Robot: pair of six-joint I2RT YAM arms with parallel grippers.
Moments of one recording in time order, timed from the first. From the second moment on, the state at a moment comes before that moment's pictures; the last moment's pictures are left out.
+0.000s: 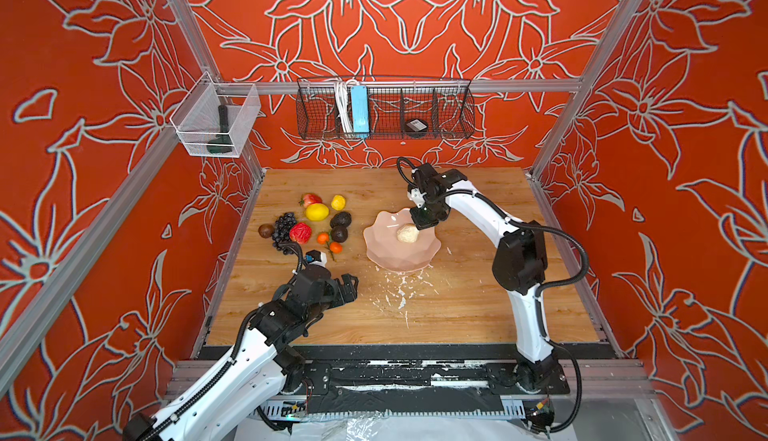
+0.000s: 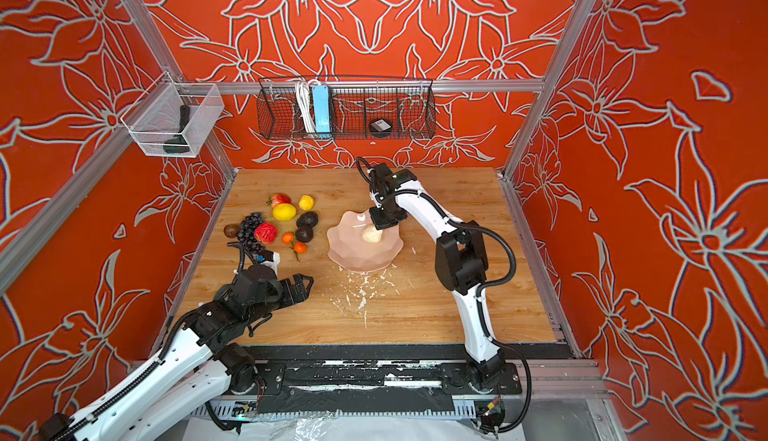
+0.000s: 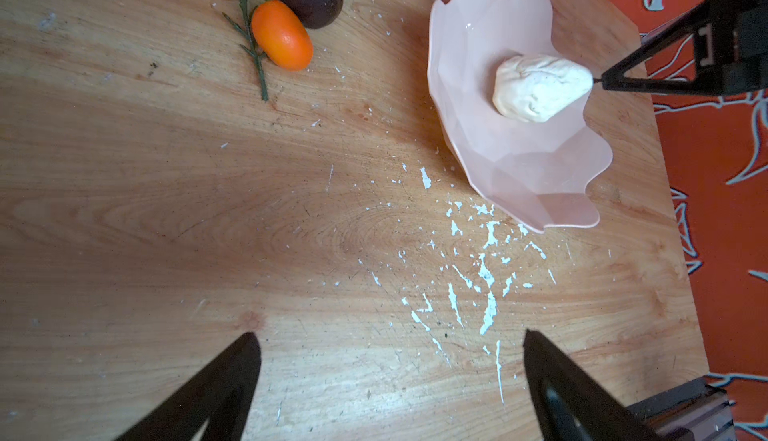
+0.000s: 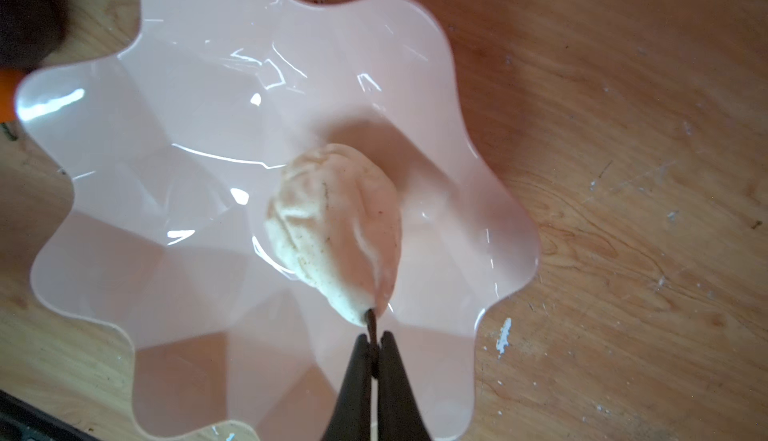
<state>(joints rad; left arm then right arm) -0.52 0.65 0.49 -0.57 -0.08 -0.79 0.50 2.13 2.02 -1.20 -0.14 0.13</state>
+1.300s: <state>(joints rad) -0.52 0.65 0.49 -0.57 -0.09 -0.79 0.47 2.22 2.10 -1.19 -0.13 0.08</state>
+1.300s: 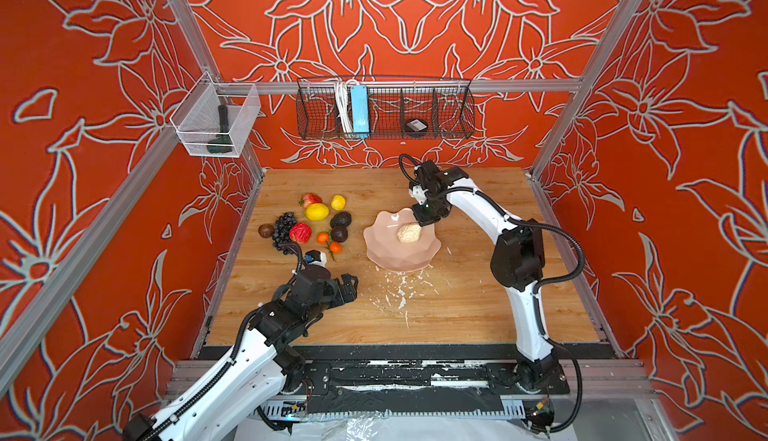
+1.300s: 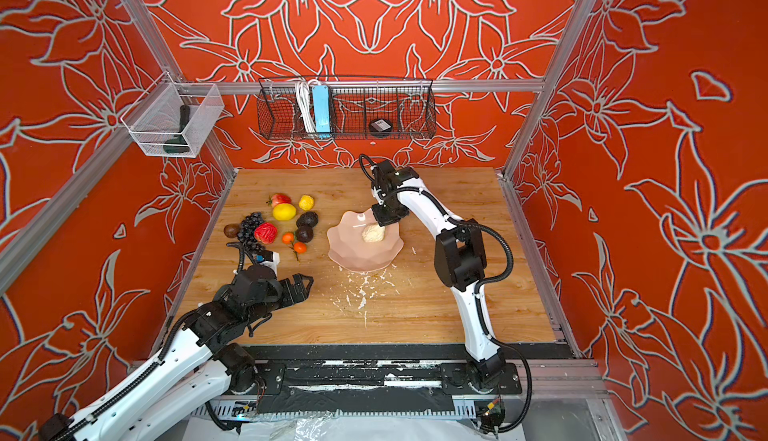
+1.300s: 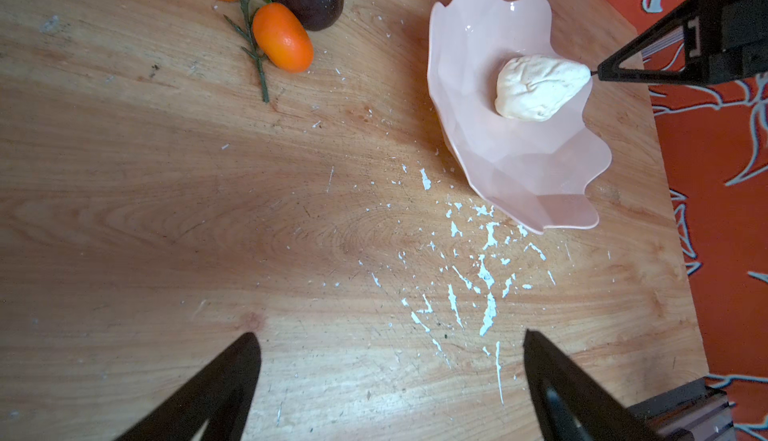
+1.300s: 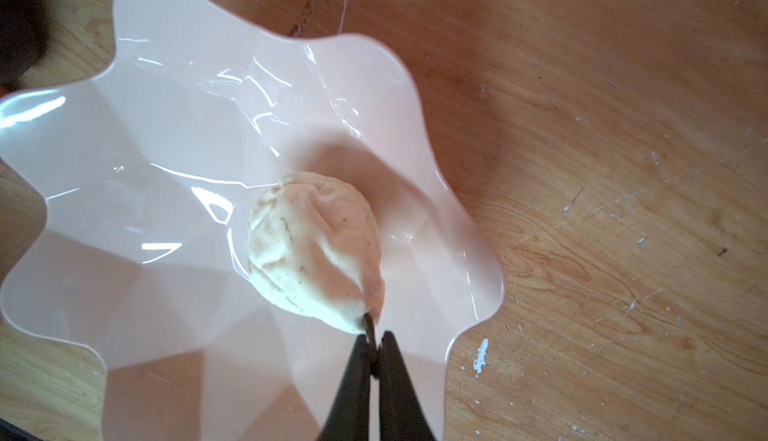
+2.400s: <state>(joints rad) -0.52 0.64 0.49 -0.57 -0.09 -0.79 0.47 2.35 2.28 -1.20 -0.15 0.08</state>
